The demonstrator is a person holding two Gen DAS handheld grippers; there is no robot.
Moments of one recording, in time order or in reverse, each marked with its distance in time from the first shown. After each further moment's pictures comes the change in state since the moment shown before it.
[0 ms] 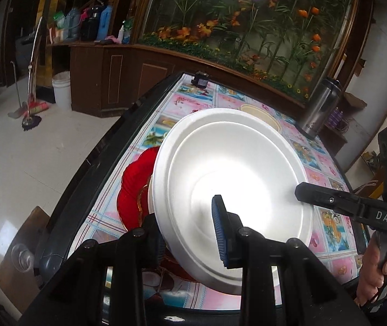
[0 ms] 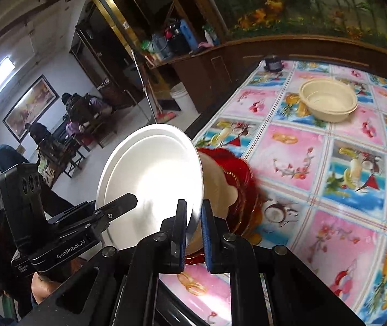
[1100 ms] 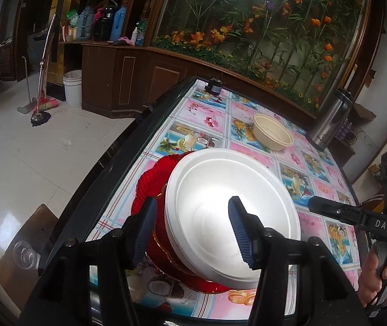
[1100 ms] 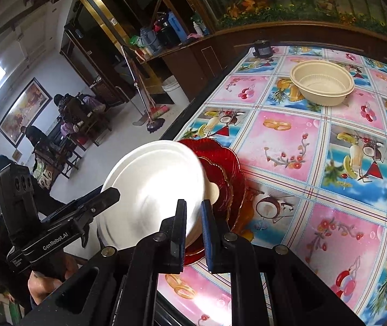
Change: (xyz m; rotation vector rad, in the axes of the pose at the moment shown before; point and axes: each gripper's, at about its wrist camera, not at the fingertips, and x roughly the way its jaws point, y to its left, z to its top) left arm -0.007 0.012 0.005 -0.046 -0.042 0.048; right arm 0.007 -0.021 0.003 0.060 0.011 -0.006
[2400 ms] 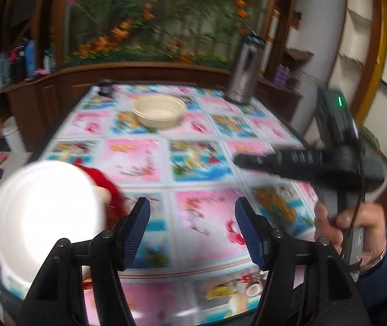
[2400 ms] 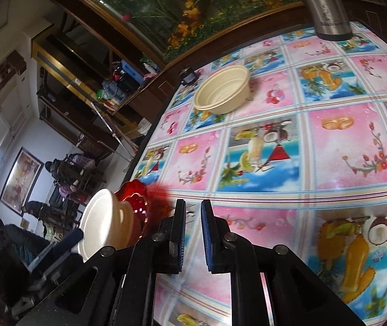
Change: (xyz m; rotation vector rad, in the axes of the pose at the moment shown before) left arm 0.033 -0.207 -0.046 0.380 0.079 -0.216; right arm -0.086 -0.147 -0.025 0.309 -0.170 -0.029
